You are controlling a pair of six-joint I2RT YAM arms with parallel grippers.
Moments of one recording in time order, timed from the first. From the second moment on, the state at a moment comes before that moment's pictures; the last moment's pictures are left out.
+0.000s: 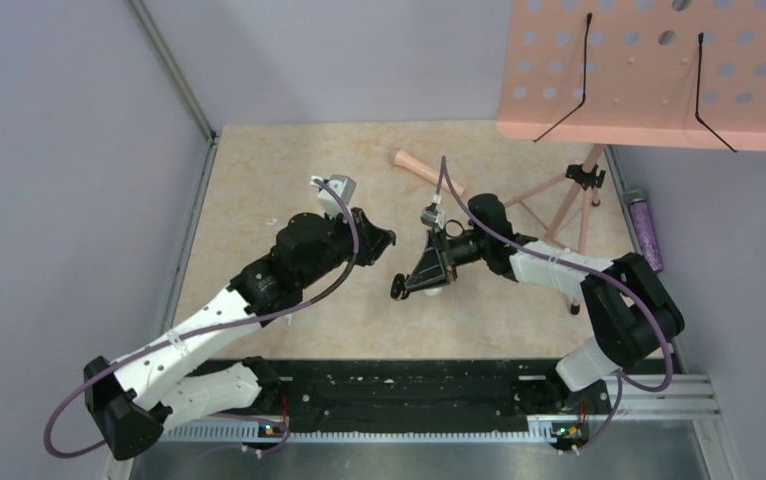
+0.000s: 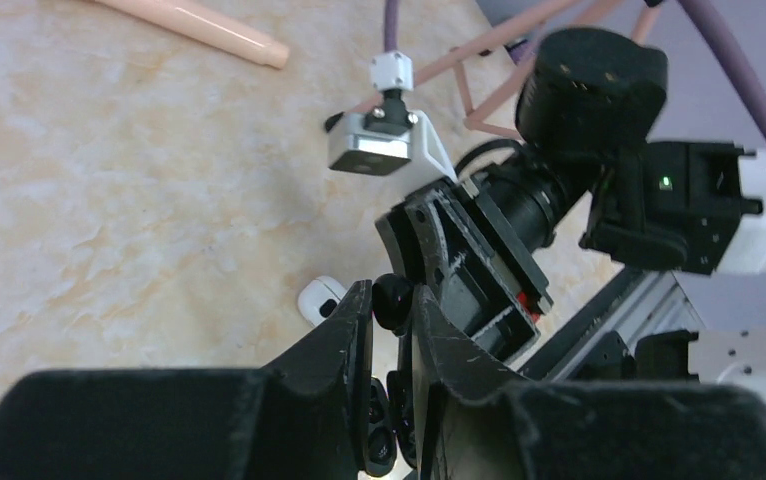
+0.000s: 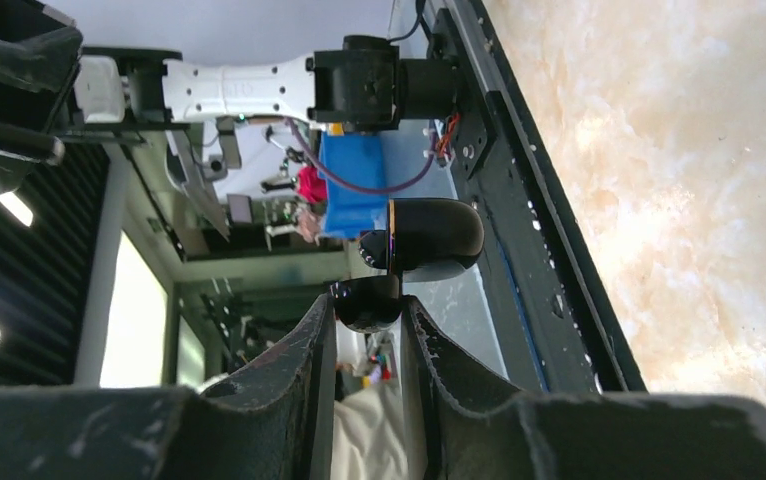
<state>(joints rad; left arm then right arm) -0.81 0.99 0.89 -0.15 -0.08 -0.56 0.53 1.54 0.74 0.30 -1.19 0.97</state>
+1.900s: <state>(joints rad) -0.81 0.91 0.29 0.84 0.32 -0.12 0.47 1.53 0.79 0.32 -1.32 1.05</state>
